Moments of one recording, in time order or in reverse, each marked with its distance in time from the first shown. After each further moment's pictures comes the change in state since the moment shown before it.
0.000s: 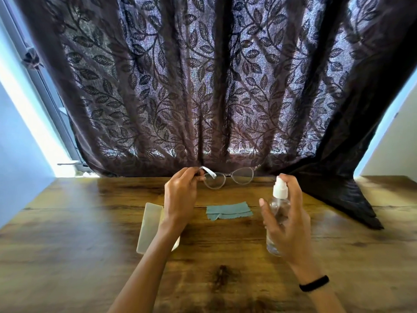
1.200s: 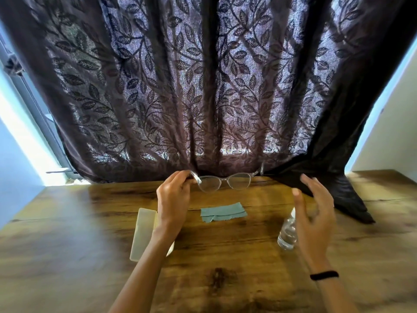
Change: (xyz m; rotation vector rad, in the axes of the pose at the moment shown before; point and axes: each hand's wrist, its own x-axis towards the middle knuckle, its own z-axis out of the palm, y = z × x) left_hand -0.001 -0.003 0.004 -0.032 0.030 0.003; right_hand 0.000 0.034 -0.028 -0.094 0.348 0.186
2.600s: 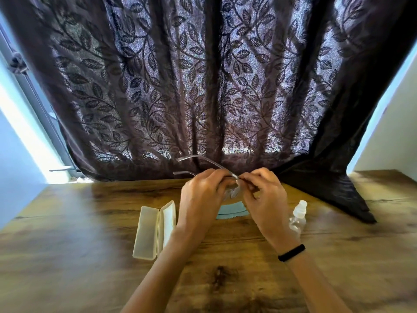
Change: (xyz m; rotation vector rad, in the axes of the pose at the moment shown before) left_hand 0.003 0.080 -0.010 0.060 -0.214 0.134; right_hand 0.009 -0.061 0.054 -0.209 -0.316 -0.274
